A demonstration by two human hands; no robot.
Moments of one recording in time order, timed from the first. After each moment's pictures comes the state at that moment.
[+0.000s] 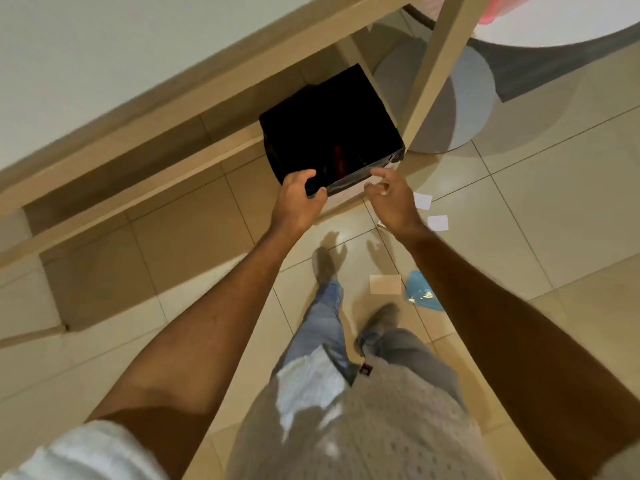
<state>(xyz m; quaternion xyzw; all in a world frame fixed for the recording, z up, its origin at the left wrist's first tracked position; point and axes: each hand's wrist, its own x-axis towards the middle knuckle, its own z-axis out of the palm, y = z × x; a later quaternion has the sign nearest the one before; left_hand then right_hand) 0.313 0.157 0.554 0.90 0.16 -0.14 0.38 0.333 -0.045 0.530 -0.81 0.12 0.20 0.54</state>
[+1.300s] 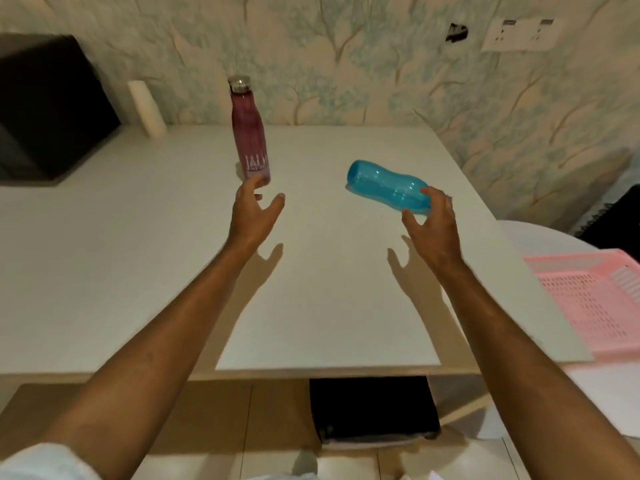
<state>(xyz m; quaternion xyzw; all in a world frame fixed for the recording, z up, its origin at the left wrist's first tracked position) 0.542 0.446 0.851 0.80 0.22 0.31 0.47 0.671 0.140 0.843 -0.85 -0.20 -0.14 0.46</state>
